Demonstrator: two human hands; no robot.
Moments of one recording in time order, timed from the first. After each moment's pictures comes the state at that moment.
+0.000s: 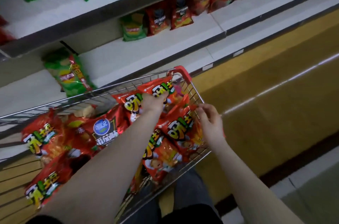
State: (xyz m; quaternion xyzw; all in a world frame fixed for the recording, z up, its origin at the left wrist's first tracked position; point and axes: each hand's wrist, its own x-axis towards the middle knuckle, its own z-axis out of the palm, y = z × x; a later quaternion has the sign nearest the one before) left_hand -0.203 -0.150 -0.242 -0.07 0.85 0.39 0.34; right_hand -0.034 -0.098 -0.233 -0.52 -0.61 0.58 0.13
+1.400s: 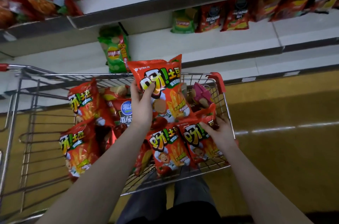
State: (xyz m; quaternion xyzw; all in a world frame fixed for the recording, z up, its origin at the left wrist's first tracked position) left_hand -0.204 -0.224 -0.177 -0.12 0.74 0.64 0.16; right_hand -0.052 -0.067 -0.279 -0.38 -0.75 0.53 -0.11
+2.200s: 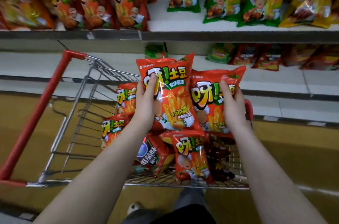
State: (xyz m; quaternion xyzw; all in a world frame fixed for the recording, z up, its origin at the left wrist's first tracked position) left_hand -0.202 -0.309 -0.075 -0.18 0.70 0.69 0.09; right_hand -0.159 -0.120 -0.129 -0.28 -0.65 0.70 0.08
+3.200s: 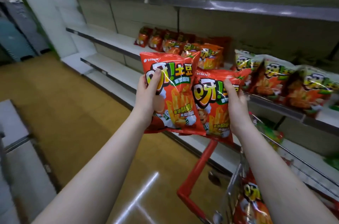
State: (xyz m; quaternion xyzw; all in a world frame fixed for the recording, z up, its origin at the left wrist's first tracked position) left_hand -0.227 -0.846 0.077 -0.13 0.62 0.75 -0.17; right_hand -0.291 -0.650 0.039 0.01 -0.64 0.77 0.00
